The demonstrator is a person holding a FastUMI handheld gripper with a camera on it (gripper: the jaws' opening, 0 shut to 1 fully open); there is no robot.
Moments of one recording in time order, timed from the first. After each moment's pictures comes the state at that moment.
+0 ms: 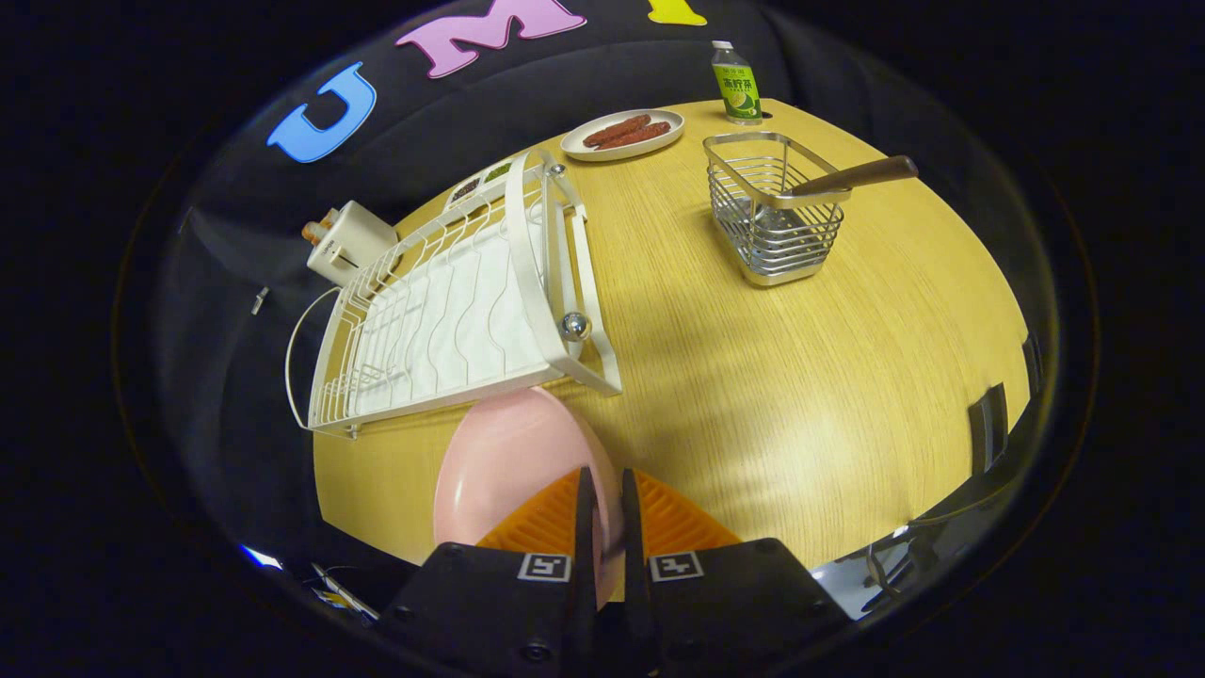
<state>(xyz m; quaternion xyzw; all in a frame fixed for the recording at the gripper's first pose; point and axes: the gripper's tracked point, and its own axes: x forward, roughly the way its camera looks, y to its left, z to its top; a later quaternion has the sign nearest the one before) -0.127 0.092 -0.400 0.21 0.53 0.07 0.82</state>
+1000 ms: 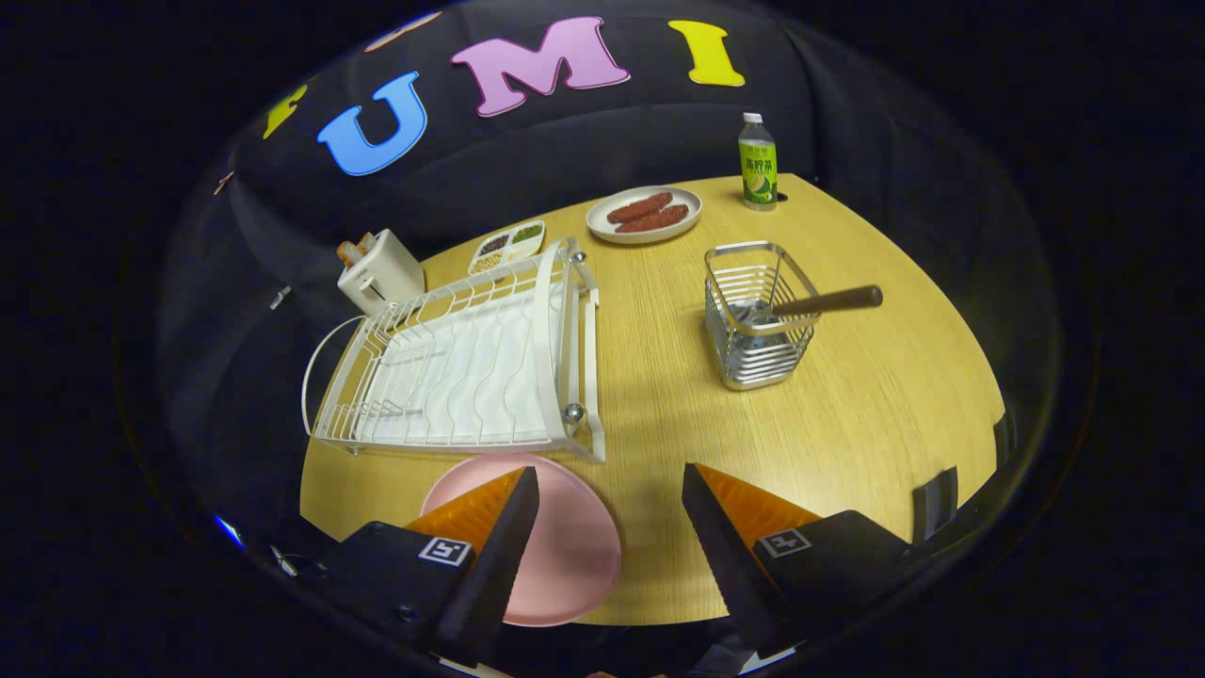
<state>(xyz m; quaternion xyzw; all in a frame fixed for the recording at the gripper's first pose) -0.090 0.051 -0.339 0.17 0.41 0.10 0.89</state>
